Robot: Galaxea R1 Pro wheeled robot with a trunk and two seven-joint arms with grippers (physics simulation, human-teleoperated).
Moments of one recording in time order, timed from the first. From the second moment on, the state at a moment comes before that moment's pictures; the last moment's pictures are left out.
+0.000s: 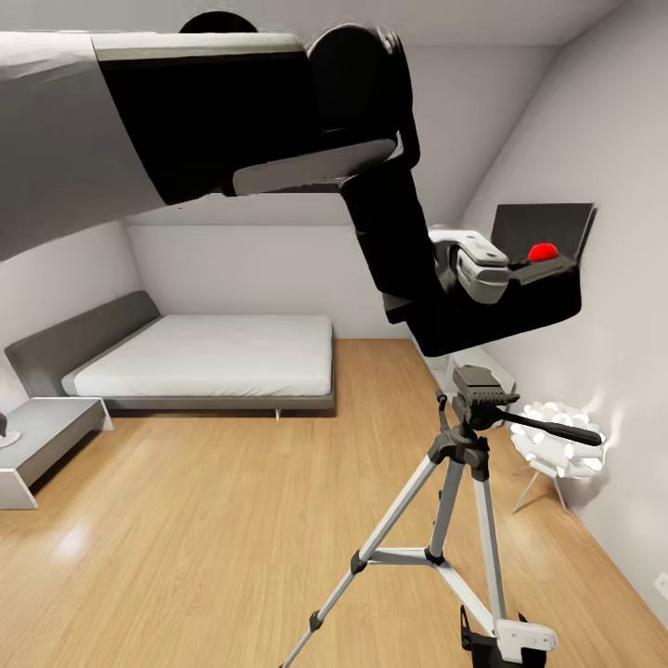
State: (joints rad) left arm -2.27 -0.10 -1.64 -1.05 1.04 1.02 -1.09; right arm 0.02 -0.03 0.02 -0.94 0.02 -0.28 -0.24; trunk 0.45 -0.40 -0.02
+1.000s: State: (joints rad) left arm -2.27 -0.12 -1.74 -0.97 1.04 1.02 -1.09; right arm 0.02 -0.03 0.02 -0.94 0.02 -0.28 -0.24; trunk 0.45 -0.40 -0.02
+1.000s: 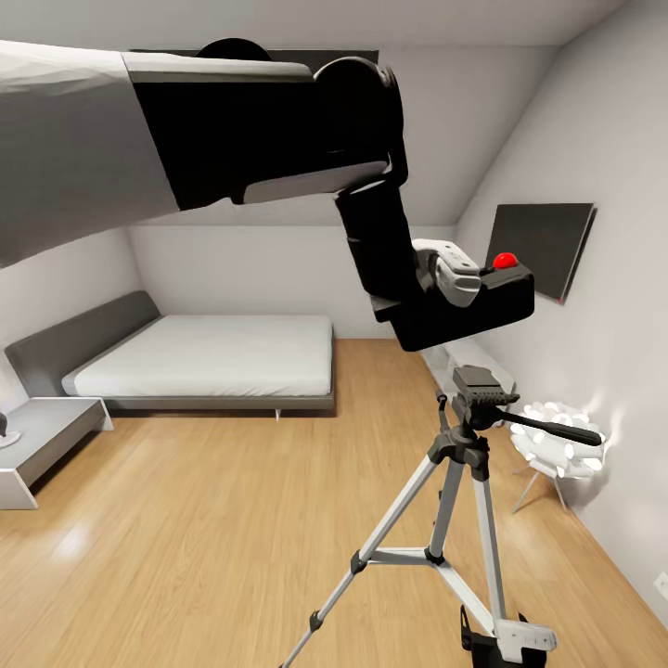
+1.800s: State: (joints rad) left arm -2.27 -0.13 -1.74 -0.96 1.04 1.02 -1.09; right arm 0.02 -0.03 0.02 -0.96 0.02 -0.34 -0.24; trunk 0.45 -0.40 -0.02
